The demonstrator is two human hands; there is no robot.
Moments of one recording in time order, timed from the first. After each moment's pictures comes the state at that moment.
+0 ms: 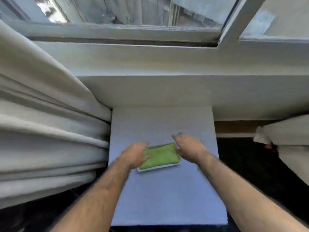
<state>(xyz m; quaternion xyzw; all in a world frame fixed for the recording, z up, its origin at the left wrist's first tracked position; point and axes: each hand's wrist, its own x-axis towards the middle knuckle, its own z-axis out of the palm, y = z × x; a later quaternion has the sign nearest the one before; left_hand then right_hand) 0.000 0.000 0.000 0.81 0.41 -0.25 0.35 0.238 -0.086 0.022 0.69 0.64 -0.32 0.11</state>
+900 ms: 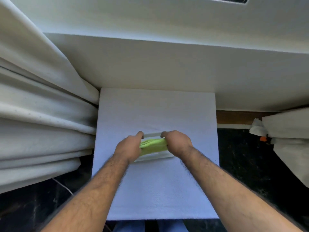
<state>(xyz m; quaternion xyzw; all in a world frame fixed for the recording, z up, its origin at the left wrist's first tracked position) 0.010 -0.020 -0.059 0.78 0.49 -0.23 0.32 0.203 -0.081 -0.042 0.72 0.58 -0.35 0.17</state>
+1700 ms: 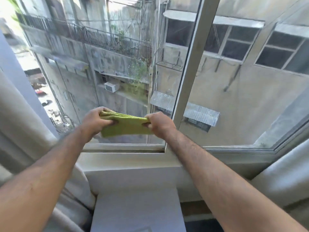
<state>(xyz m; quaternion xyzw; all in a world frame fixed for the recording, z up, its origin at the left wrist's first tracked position) 0.052 0.171 0.519 0.73 0.48 0.28 0.41 0.281 0.066 0.526 0.75 0.65 -0.04 -0.12</state>
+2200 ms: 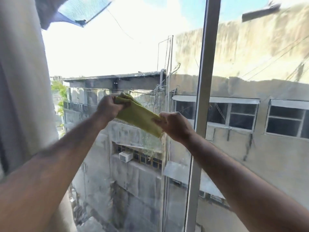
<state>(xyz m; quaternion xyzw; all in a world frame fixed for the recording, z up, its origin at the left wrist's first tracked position) 0.055 0.189 0.867 0.72 0.33 0.55 0.26 0.287 0.089 0.824 0.60 0.69 0.22 -0.33</state>
